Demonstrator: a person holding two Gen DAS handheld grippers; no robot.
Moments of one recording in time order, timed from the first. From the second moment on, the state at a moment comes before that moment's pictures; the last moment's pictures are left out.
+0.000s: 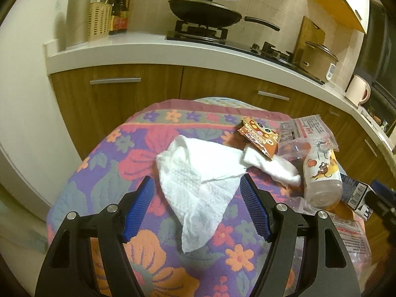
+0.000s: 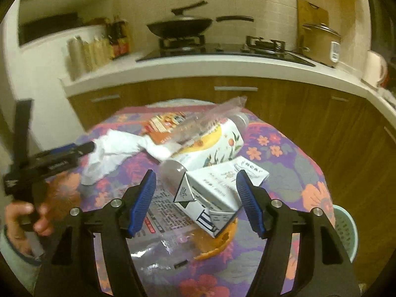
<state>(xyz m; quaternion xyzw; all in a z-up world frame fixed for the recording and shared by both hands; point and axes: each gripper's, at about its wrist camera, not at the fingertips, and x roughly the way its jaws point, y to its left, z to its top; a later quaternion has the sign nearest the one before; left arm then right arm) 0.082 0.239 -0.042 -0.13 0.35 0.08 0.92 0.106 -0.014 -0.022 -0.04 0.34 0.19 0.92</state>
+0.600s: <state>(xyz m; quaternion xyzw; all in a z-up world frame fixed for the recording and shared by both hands) 0.109 0.244 -0.055 -0.10 0.40 0.08 0.91 0.115 -0.125 -0.050 0.02 0.38 0.12 0.92</state>
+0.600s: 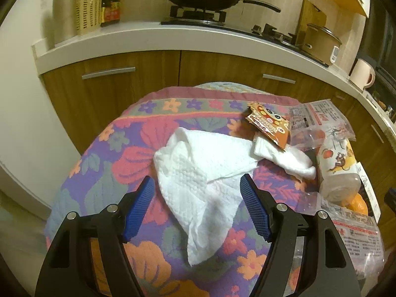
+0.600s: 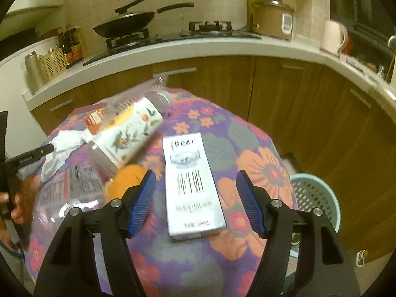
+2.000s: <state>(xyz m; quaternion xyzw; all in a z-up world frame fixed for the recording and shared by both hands) 0.121 0.220 -0.053 -0.07 0.38 0.09 0.92 0.129 -0.125 -0.074 0.00 0.39 0.13 0.91</state>
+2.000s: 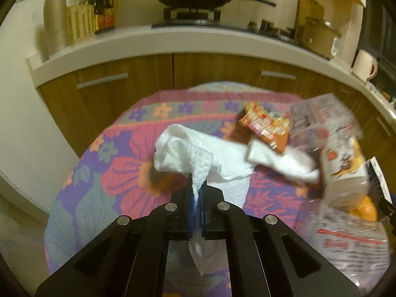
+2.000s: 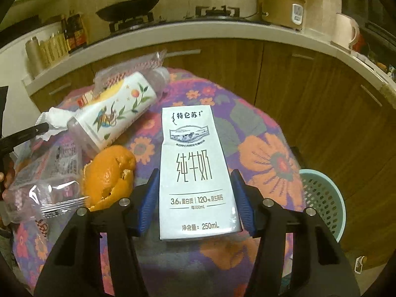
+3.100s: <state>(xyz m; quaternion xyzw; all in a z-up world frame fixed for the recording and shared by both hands) 0.090 0.025 0.067 -0.05 0.23 -0.11 0.96 0.114 -0.255 -0.034 0.06 0.32 0.06 0.94</state>
